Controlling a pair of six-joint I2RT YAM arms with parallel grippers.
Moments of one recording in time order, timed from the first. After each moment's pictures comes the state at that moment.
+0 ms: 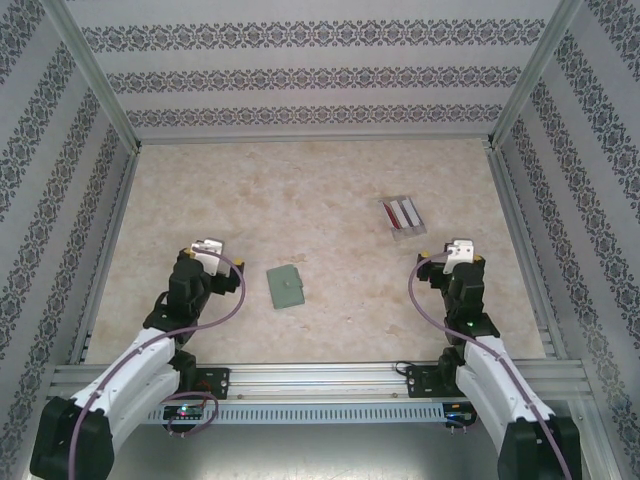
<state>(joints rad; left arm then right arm) -0.25 0.76 0.21 0.13 -0.18 0.09 0.06 0.69 0.10 0.20 0.15 0.02</state>
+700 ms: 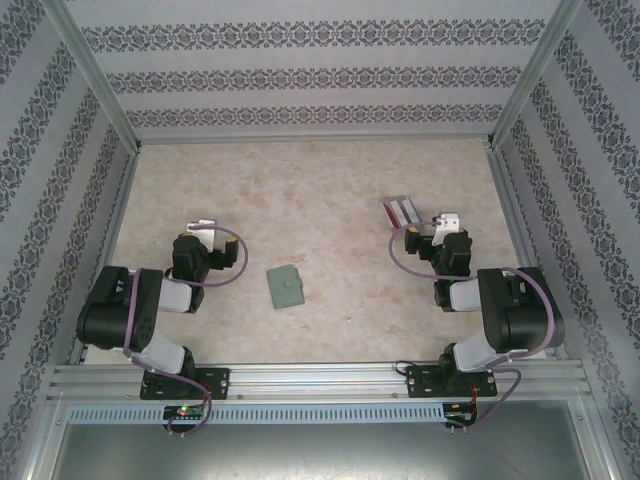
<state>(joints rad) -0.01 1.56 0.31 0.79 0.00 0.06 0.00 1.52 0.28 0.87 0.00 0.03</state>
